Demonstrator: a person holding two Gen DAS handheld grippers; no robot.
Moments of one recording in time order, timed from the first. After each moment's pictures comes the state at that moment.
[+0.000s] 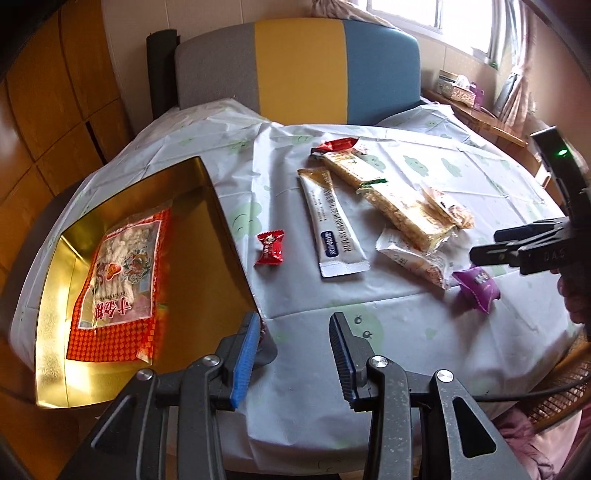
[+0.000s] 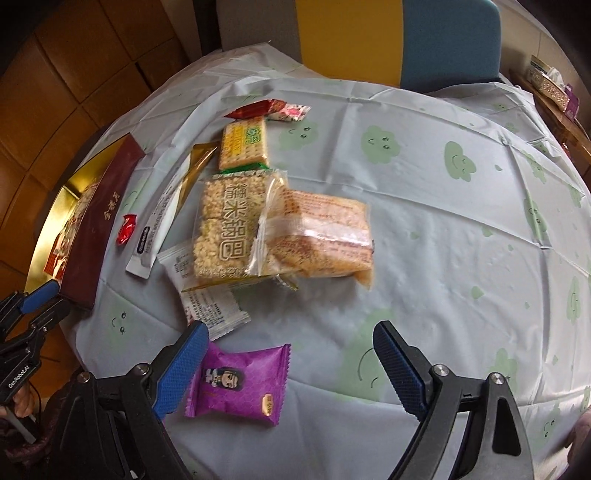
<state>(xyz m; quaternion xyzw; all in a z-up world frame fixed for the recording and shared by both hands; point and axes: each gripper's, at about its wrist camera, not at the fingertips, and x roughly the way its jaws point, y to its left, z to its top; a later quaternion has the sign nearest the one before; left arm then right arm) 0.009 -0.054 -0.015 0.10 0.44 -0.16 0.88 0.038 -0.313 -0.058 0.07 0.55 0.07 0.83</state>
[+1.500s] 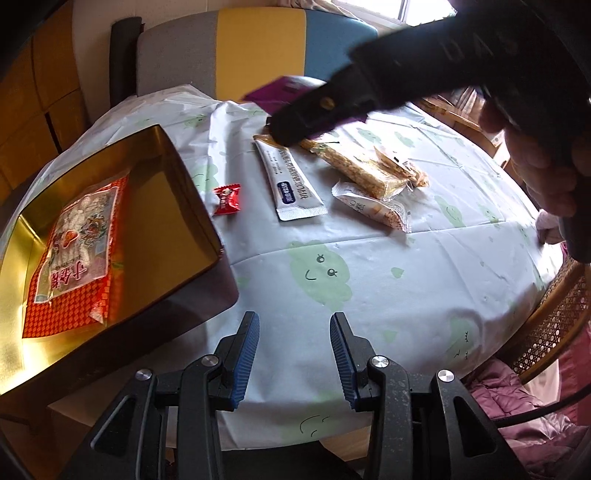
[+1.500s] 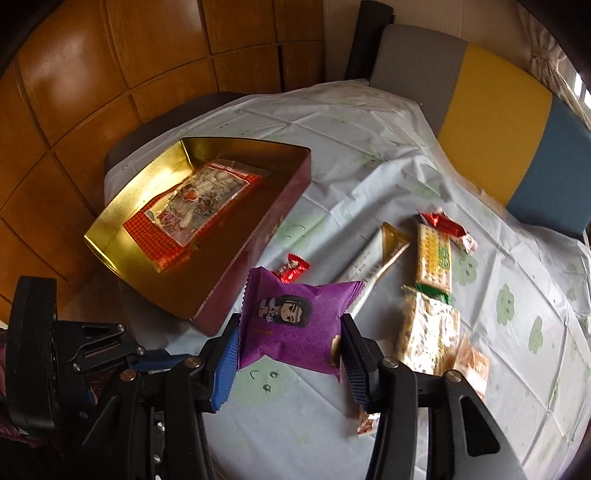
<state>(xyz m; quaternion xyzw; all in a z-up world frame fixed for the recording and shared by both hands) -0.020 -0.034 -0.043 0.08 0.46 -0.25 0.85 0.056 -0.139 0.013 -0.11 0.47 0.23 0.85</state>
